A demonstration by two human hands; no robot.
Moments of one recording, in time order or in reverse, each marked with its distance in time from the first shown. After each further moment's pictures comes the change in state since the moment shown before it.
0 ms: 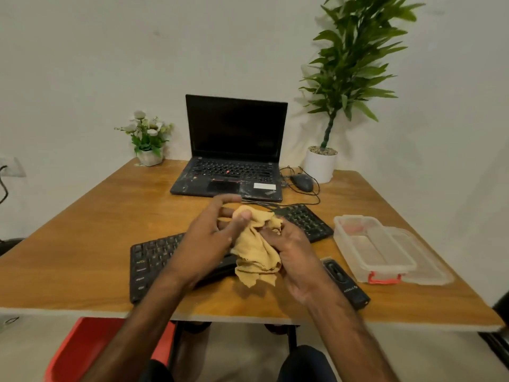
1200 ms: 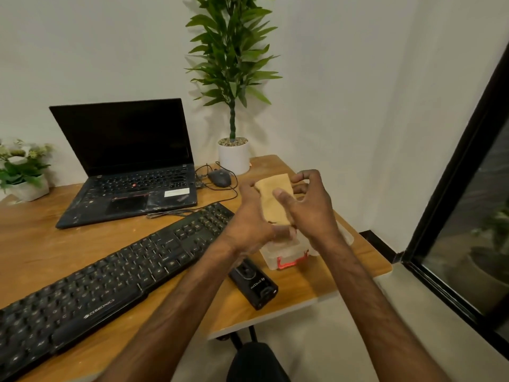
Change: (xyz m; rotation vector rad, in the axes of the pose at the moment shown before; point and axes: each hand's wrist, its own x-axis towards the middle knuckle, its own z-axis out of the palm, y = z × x) left_hand 0.065 0.045 0.211 -0.002 -0.438 -0.043; right_hand -0.007 -0.081 -0.187 -0.680 0.676 -0.395
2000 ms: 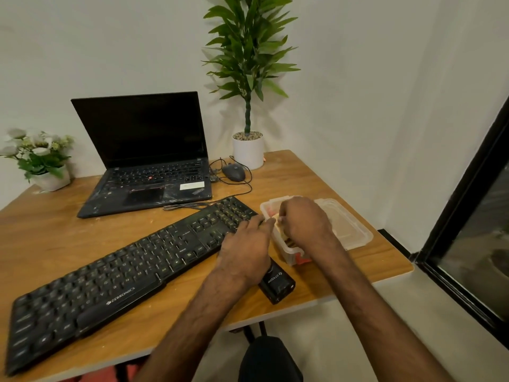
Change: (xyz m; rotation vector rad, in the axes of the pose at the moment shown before) left_hand -0.014 -0.055 -0.013 1.081 -0.029 0.090; right_hand 0.005 0.021 0.039 -1.085 -0.306 -0.194
